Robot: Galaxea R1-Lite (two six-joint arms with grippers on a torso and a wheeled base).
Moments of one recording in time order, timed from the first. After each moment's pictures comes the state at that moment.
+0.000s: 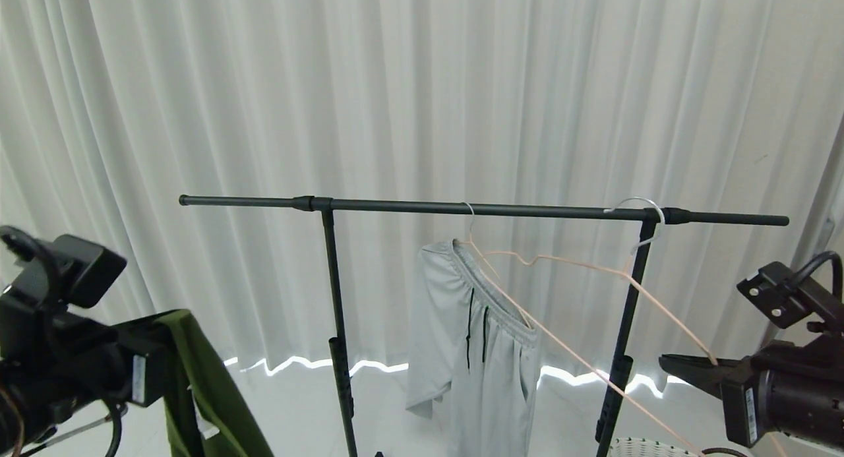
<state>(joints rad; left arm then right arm) -0.10 1.15 -0.45 -0.31 -0.03 0.27 0.57 1.20 -0.49 -0.18 0.06 0.17</state>
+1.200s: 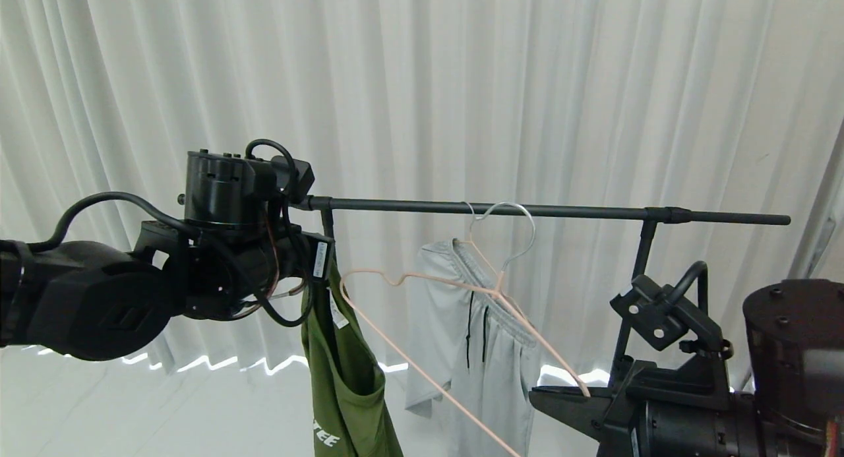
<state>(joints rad) -0.38 1.69 -0.95 -0.30 0.28 0.11 0.99 1.43 -0.58 -0.41 0.08 0.41</state>
